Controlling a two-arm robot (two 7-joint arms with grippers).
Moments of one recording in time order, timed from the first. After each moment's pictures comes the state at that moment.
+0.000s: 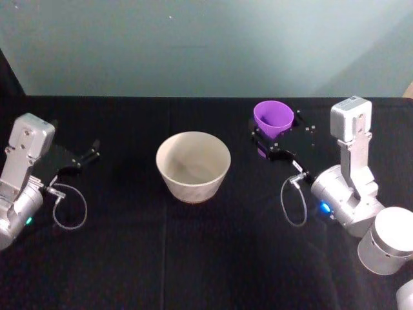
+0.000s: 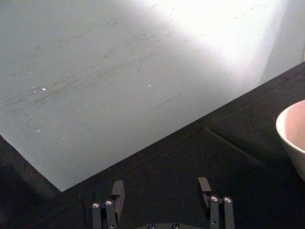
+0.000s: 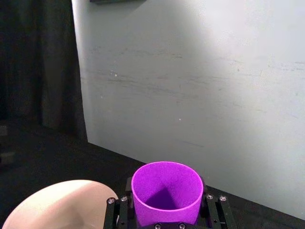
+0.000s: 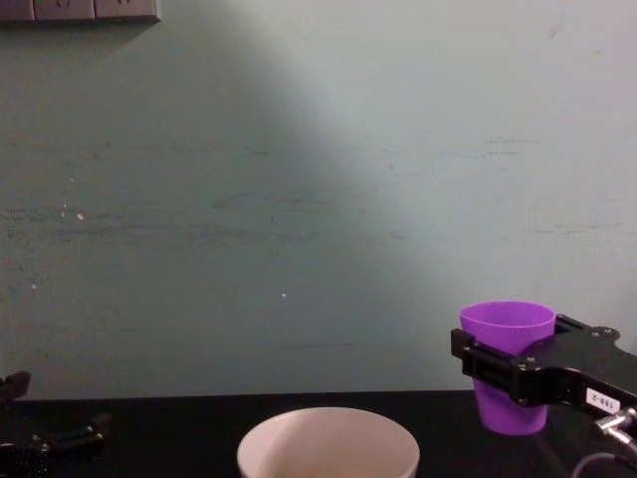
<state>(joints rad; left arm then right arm) -0.20 0.60 0.45 -1.41 -0.25 -0.12 0.03 0.17 0.26 -0.26 -1.45 0.17 -0.13 0.26</state>
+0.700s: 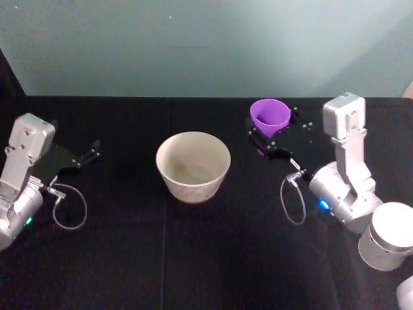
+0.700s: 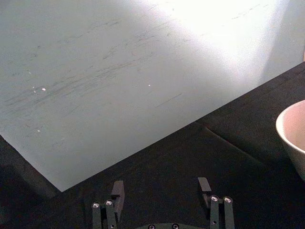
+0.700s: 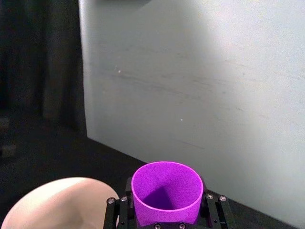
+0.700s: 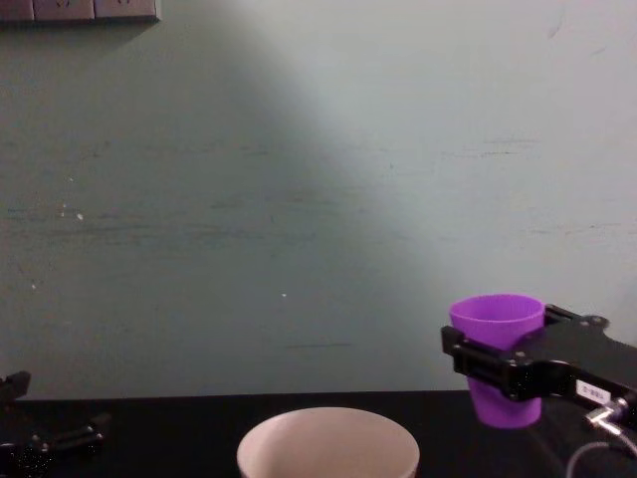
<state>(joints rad) -0.20 0.60 0.45 -1.41 -0.25 -0.12 0.03 0.18 0.26 -0.27 -1.48 0.12 -0.10 0.25</state>
